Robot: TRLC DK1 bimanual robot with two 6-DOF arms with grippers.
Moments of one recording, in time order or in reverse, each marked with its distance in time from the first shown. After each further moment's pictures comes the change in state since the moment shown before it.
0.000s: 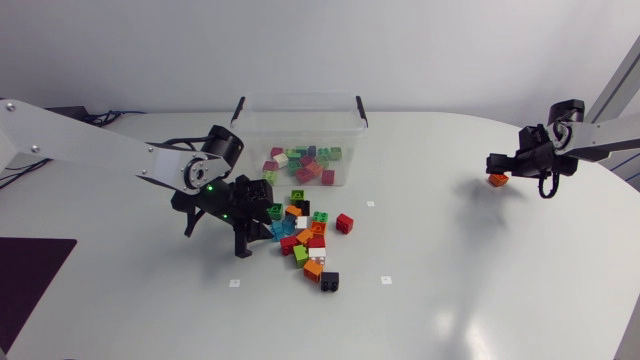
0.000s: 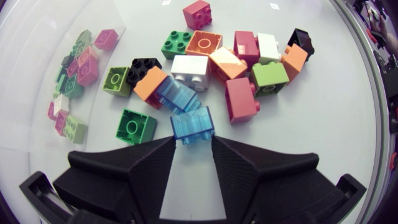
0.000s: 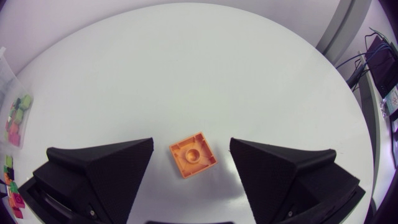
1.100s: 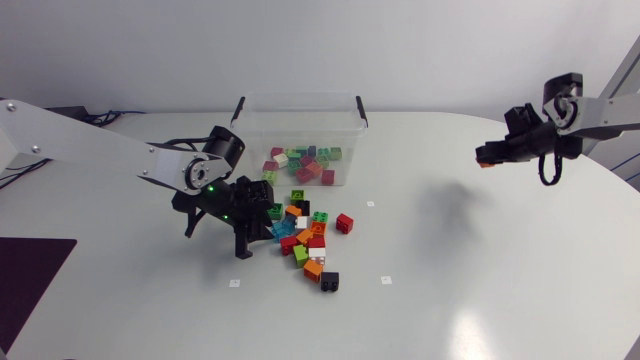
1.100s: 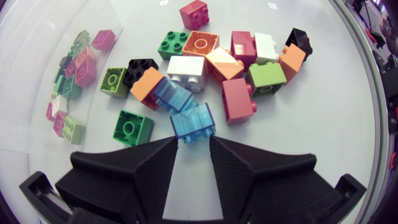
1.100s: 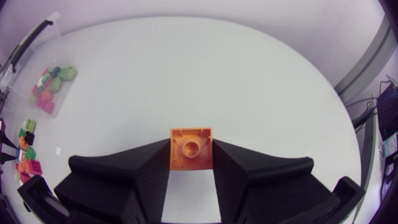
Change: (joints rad) left arm -0.005 0.000 0.000 -0.008 0.000 0.000; right arm 0.114 -0.263 -0.156 -0.091 -0.067 -0.127
